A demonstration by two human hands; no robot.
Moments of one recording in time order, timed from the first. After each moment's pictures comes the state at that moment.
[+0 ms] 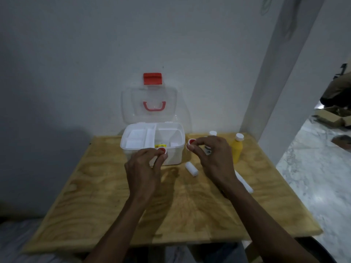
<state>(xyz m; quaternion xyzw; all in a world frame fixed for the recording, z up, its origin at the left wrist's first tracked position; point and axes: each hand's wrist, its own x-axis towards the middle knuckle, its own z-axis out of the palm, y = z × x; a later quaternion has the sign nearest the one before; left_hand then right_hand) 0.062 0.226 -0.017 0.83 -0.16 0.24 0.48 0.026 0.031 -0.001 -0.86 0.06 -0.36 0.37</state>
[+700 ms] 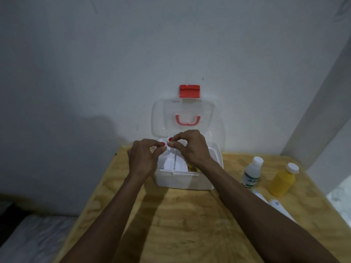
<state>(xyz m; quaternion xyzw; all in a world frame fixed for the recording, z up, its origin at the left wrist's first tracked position) 0.202 0.281 0.004 0.89 -0.08 0.17 0.41 0.215 0.116 -0.007 -0.90 -0.03 -0.24 0.36</state>
